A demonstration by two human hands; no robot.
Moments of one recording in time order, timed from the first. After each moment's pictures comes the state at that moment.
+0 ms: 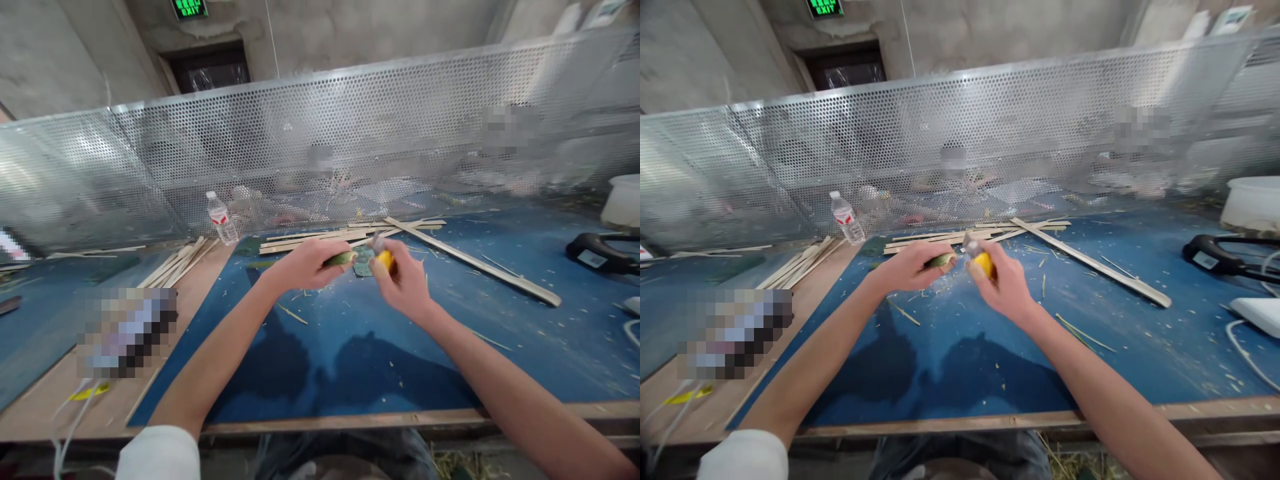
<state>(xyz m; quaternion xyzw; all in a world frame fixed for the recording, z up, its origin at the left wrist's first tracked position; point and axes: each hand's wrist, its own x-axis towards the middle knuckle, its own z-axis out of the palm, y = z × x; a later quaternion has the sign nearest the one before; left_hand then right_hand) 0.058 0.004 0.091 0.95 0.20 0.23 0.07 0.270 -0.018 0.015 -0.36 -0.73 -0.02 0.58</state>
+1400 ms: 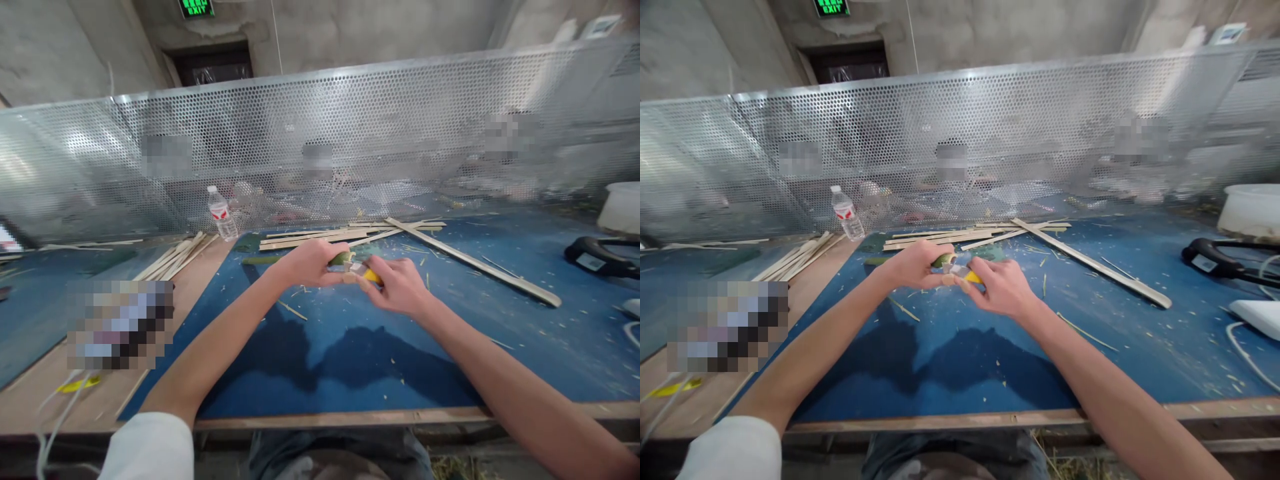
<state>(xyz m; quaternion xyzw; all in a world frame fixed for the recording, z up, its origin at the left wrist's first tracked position) 0.055 0.018 0.067 0.95 0.20 0.24 0.04 0.274 -0.015 0.000 -0.36 -0.81 -0.12 0.44</state>
